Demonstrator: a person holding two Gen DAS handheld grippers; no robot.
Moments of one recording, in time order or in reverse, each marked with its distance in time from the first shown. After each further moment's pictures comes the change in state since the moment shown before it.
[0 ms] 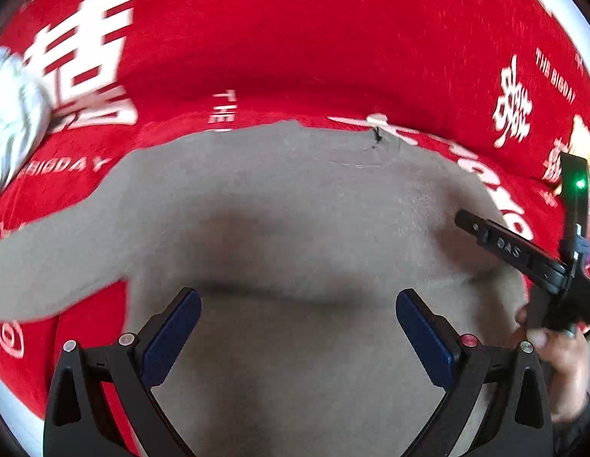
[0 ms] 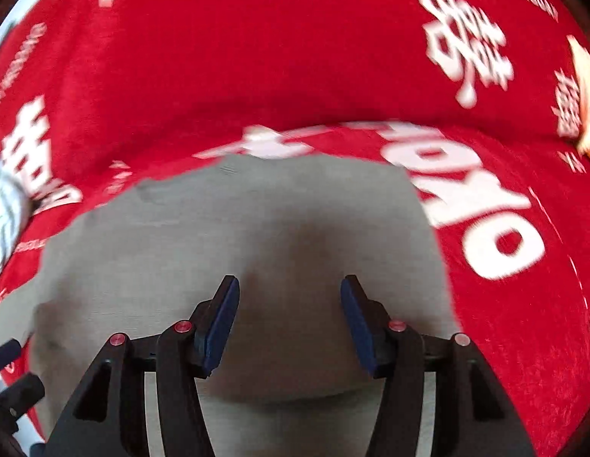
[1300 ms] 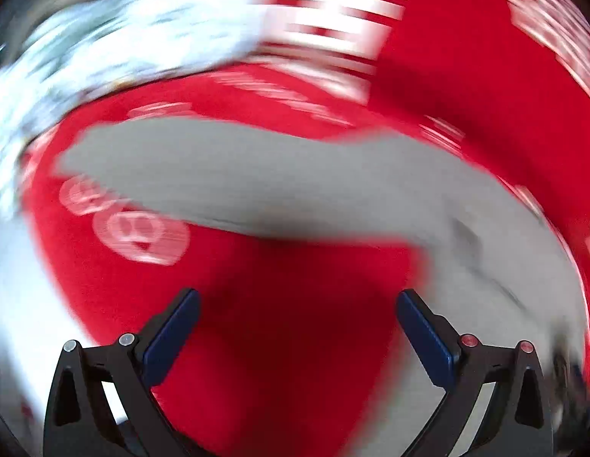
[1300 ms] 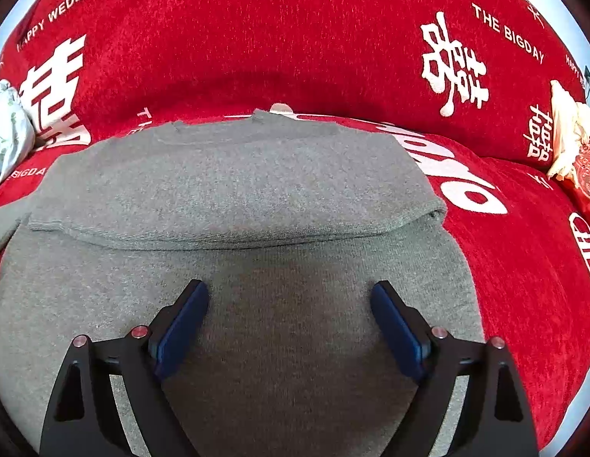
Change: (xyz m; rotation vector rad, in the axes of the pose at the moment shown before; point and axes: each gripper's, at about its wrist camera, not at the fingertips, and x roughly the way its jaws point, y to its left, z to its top) left arm -0.062 0.209 -0.090 -0.537 -0.105 0.326; right arm -0.043 0.038 -0.104 -0.168 -0.128 -0.113
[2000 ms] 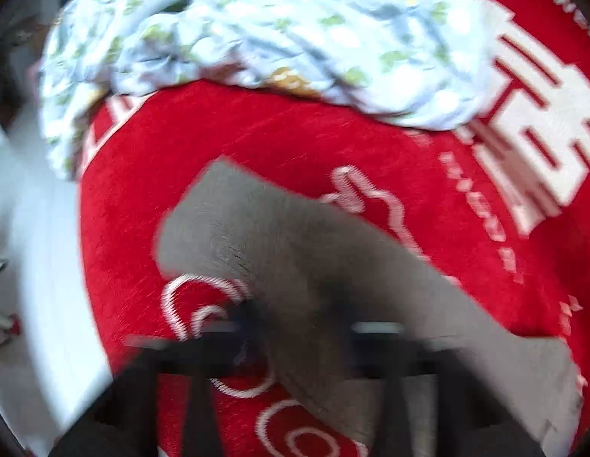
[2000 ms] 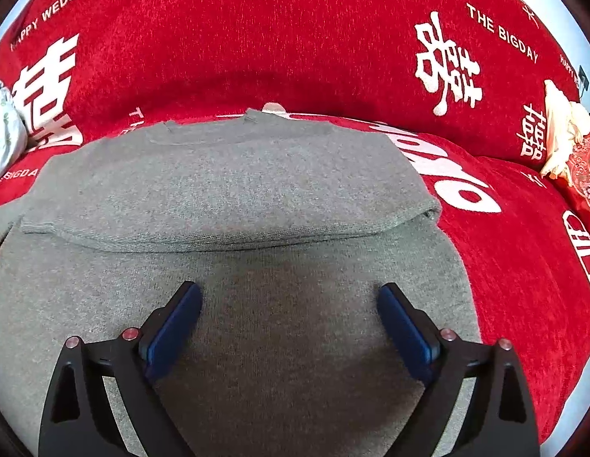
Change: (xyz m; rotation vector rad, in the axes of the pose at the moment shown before) left arm 0.070 0.126 0.096 -0.332 0.001 0.125; right arm 0.001 0.001 0.001 0.005 0.010 -0.032
